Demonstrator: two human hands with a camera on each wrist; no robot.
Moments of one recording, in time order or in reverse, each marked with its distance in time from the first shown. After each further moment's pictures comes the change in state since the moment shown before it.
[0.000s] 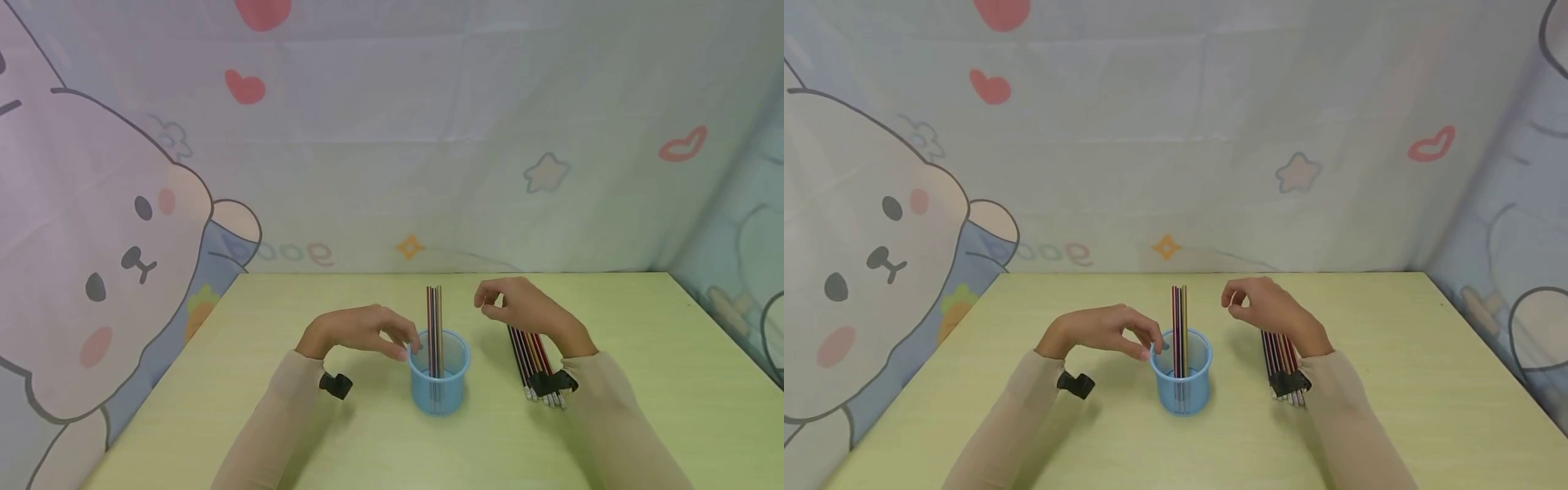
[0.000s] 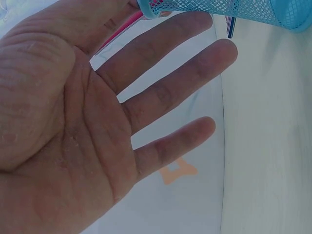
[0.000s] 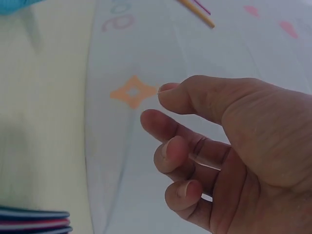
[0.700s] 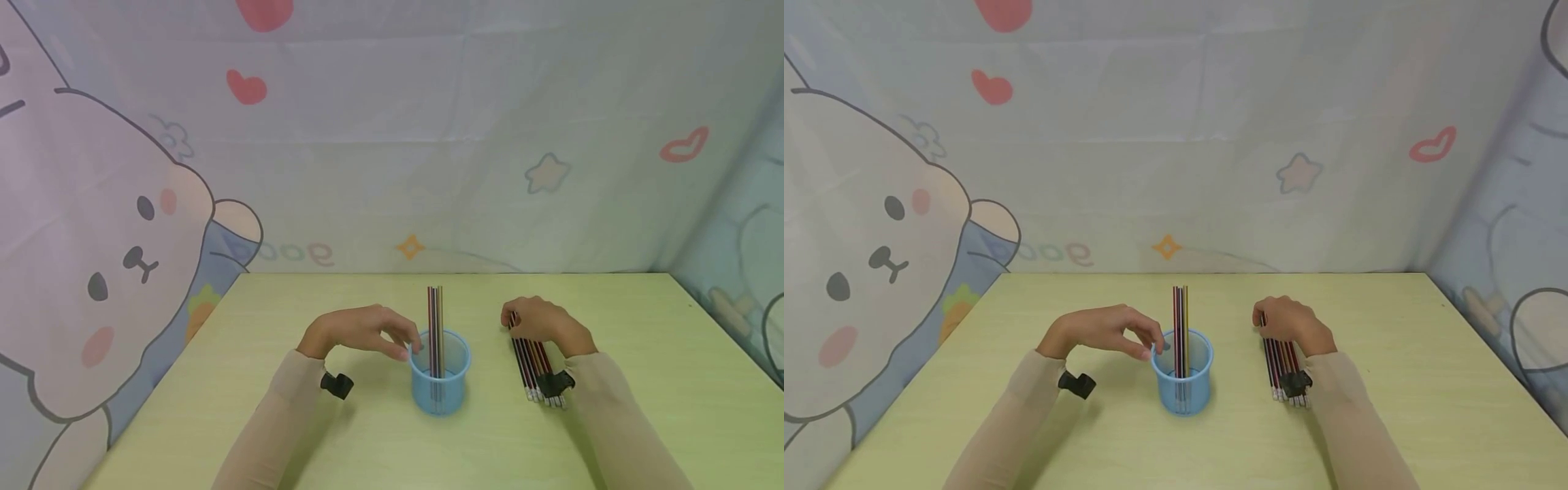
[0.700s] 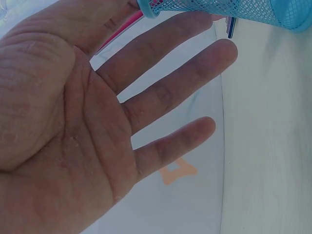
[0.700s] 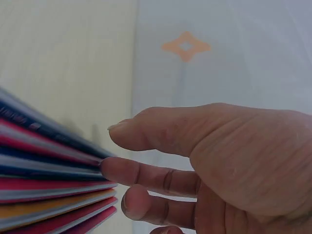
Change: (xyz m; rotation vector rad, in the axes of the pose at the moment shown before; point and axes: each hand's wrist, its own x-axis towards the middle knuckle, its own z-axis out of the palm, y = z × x) left_hand -0.001 0.000 0.001 0.009 0.013 -0.006; right_hand -0.011 0.039 0.012 -0.159 -0.198 0.262
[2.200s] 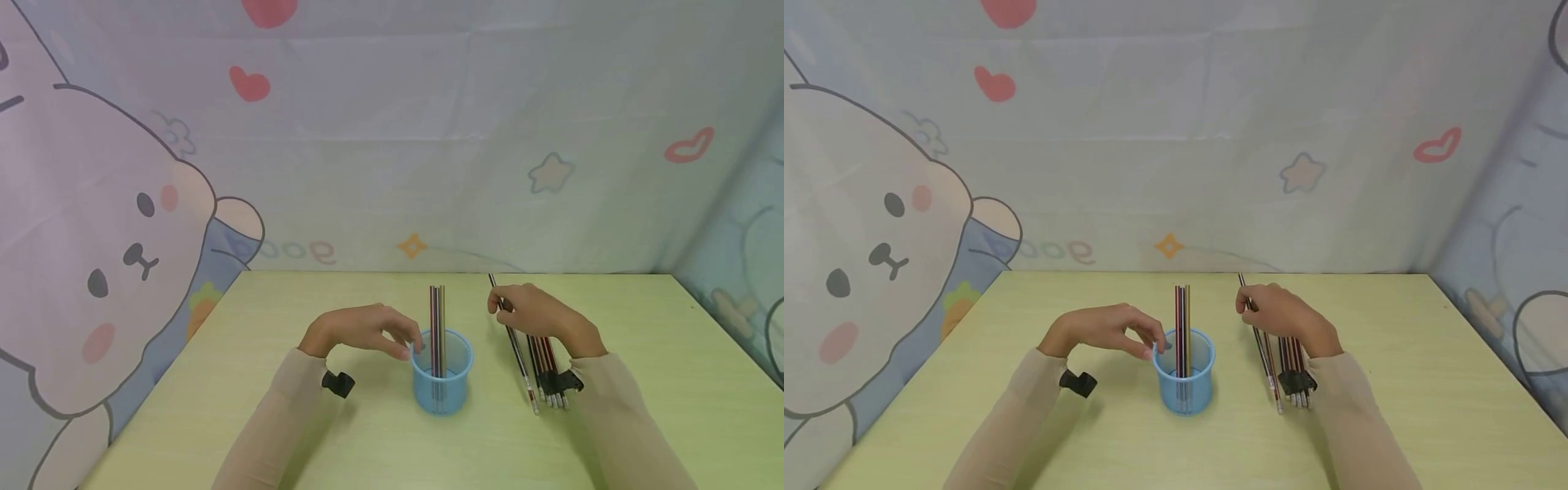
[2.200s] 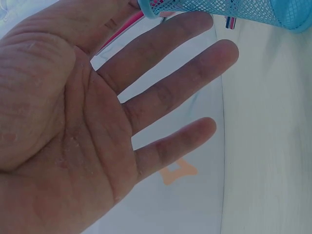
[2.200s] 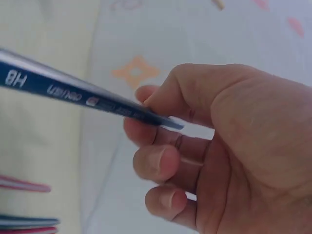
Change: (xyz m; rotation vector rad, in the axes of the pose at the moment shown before) left_hand -0.002 0.002 0.000 0.012 -0.007 -0.016; right_hand -0.005 -0.029 -0.018 0.117 0.077 -0.189
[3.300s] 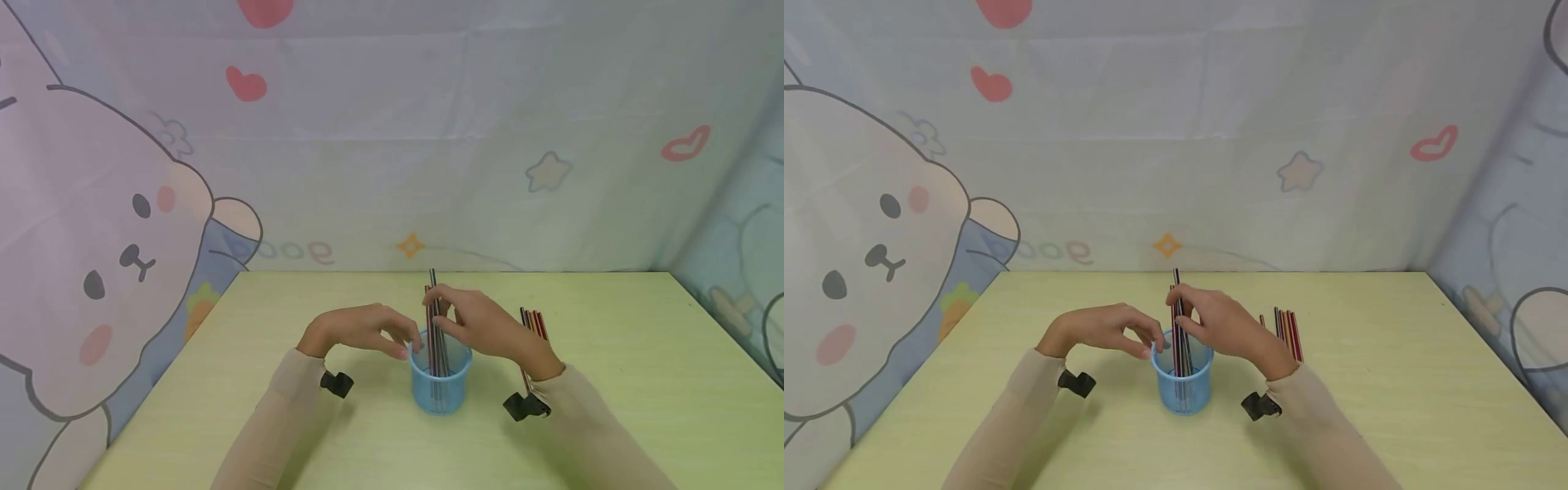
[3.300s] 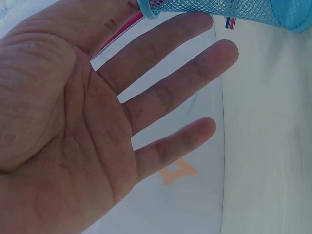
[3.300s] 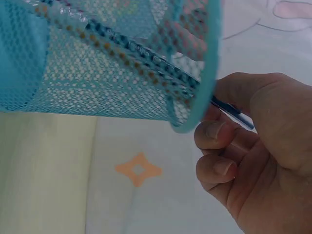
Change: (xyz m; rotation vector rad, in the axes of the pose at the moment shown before) left_hand 0.002 -0.003 0.000 0.000 -0.006 0.006; right_hand 0.018 -0.073 0.035 0.057 0.195 -0.304
